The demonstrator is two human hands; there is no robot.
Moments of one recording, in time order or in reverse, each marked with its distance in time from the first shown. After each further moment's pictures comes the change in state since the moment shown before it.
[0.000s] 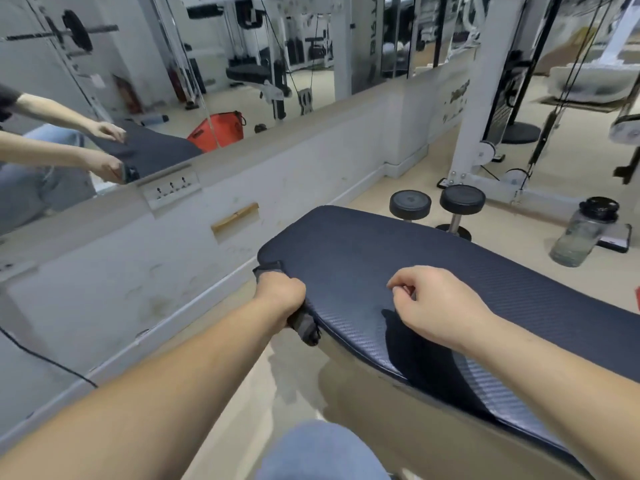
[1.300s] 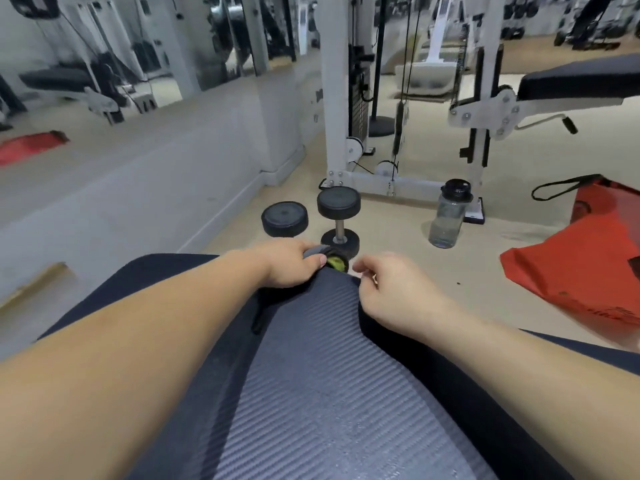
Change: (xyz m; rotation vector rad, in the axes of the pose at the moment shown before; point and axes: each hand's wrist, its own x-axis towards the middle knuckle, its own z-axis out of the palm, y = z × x) left_hand 0.086 0.177 0.266 1.097 -0.569 0.880; right_hand 0.098 0.186 -0.047 0.058 0.199 0.294
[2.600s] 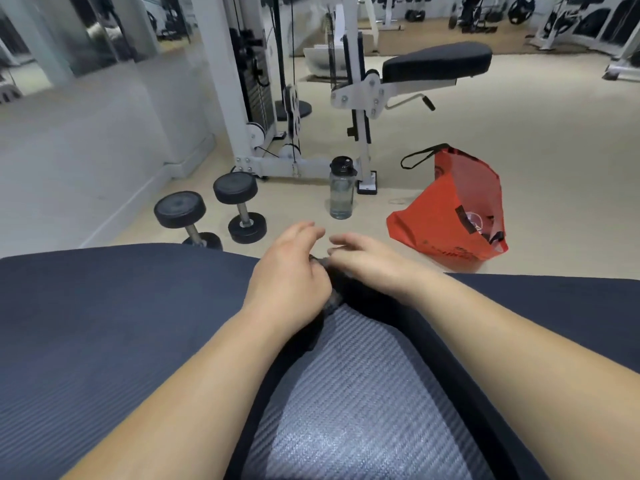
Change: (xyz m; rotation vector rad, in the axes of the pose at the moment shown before) left_hand -0.109 0.257 0.073 -0.402 0.490 0.210; right_hand -0.094 0.156 -0.096 0.434 -0.136 0.211
